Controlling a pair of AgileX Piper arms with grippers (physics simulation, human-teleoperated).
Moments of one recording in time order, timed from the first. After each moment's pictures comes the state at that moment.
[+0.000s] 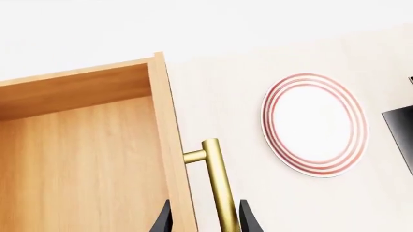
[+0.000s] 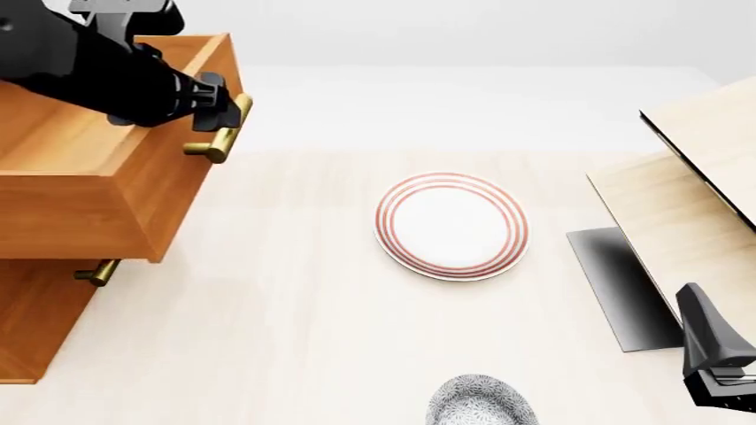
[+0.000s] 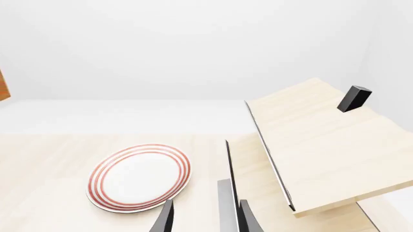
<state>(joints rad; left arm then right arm) -0.27 1.38 -1.31 0.75 -0.07 0.00 0.02 -0.01 -0.02 0.00</state>
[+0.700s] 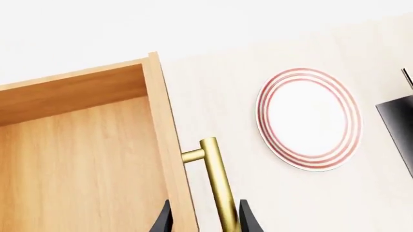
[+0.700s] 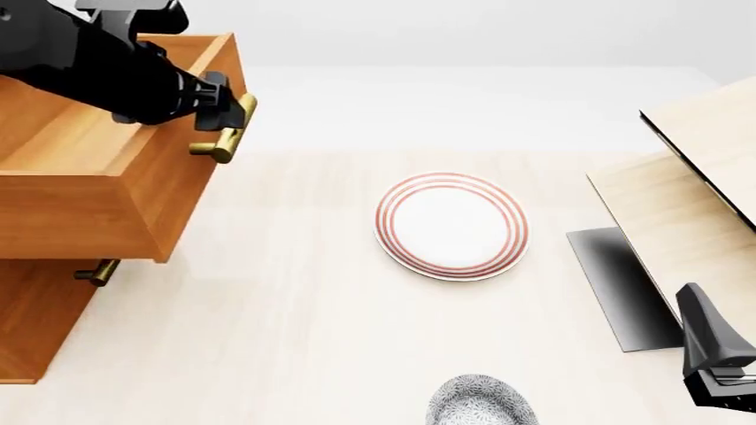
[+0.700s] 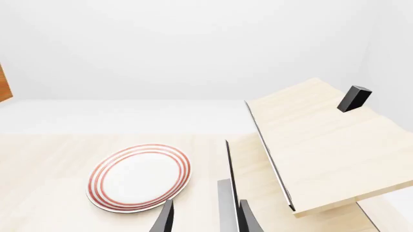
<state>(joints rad) -0.27 1.39 -1.33 0.77 -0.02 0.00 0.02 -0.01 -0.02 0.00</state>
